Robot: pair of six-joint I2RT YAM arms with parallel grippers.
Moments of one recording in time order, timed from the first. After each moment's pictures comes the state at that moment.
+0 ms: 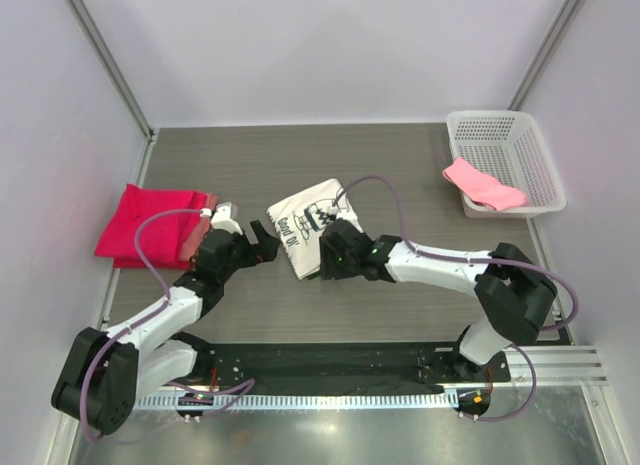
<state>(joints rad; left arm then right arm) -0.39 1.04 0.33 0.28 -0.02 -0.55 0.91 1.56 0.95 -0.29 0.15 0.68</state>
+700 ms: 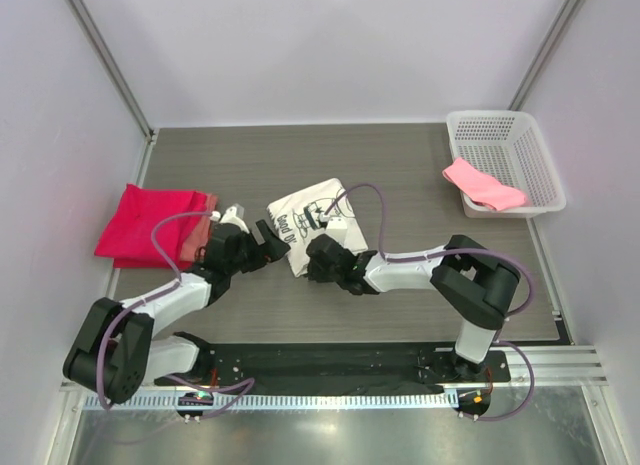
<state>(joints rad) -0.39 1.20 0.39 0.24 0.11 -0.76 1.01 1.76 0.89 0.07 0.33 0.82</state>
